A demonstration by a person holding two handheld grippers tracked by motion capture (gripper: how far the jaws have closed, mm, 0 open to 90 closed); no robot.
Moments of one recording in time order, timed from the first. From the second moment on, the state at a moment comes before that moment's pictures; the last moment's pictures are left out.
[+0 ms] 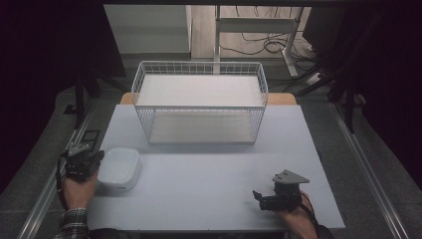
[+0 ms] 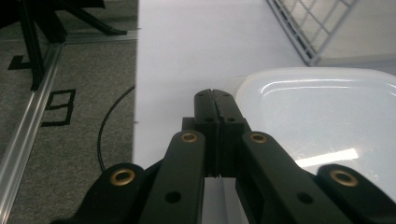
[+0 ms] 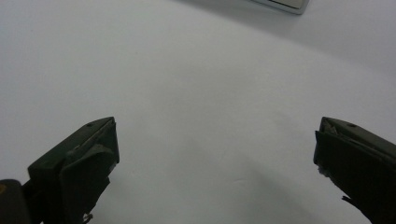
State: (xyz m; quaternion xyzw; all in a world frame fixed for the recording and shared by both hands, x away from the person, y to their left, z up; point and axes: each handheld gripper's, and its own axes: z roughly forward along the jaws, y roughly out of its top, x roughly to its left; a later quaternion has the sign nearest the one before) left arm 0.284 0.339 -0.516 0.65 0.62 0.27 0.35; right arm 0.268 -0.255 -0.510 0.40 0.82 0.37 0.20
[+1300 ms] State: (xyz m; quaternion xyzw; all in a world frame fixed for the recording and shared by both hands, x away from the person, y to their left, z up) left arm 0.296 0.214 -0.500 0.74 0.50 0.21 0.39; right arm 0.268 -0.255 -0.511 0.40 0.82 0.36 0.20
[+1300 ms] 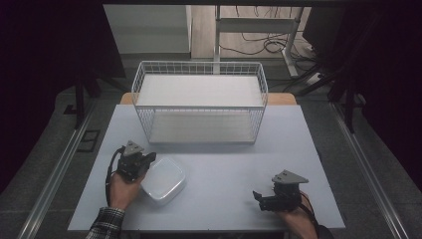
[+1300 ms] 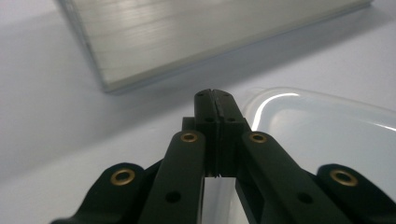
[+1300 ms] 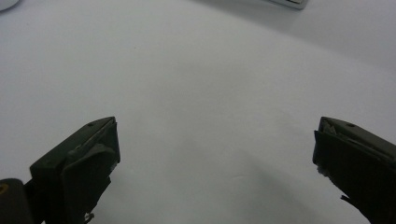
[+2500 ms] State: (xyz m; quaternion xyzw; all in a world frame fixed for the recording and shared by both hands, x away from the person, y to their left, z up) left arm 0.236 0.216 -0.525 0.75 0.52 0.16 0.38; right arm 0.274 -0.241 -0.509 0.40 0.82 0.39 0.17
